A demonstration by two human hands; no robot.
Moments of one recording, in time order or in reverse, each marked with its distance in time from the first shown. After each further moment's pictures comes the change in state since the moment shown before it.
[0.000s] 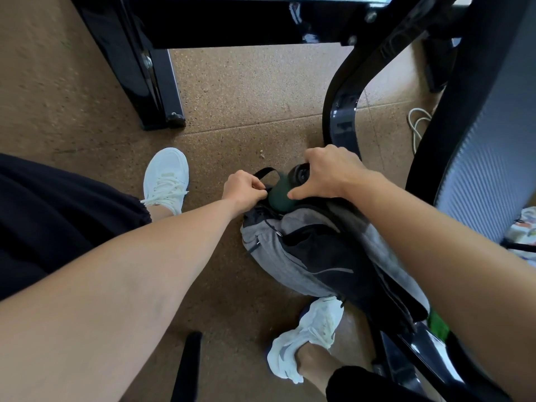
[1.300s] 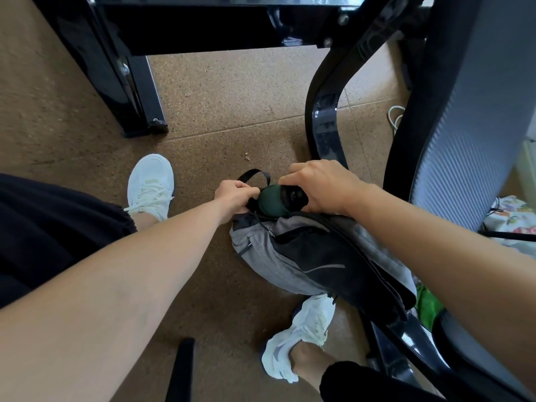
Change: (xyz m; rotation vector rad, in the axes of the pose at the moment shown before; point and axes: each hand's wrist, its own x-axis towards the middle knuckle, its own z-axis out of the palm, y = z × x) left_hand 0.000 0.008 0.013 -0.363 -0.087 -0.267; right_hand -0.022 0.027 0.020 -0.139 0.085 -0.412
